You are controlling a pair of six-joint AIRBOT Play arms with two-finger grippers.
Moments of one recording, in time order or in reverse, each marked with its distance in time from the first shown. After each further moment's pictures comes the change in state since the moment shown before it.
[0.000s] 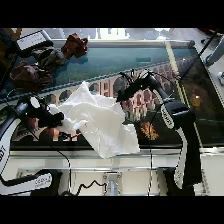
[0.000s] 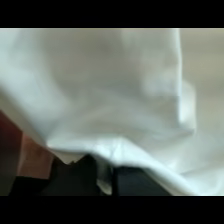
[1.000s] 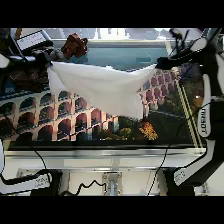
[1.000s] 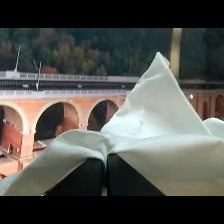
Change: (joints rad) left arm 0.000 -0.012 0.693 -0.288 0.124 0.103; right arm -0.309 0.418 0.079 -0.327 -0.092 0.092
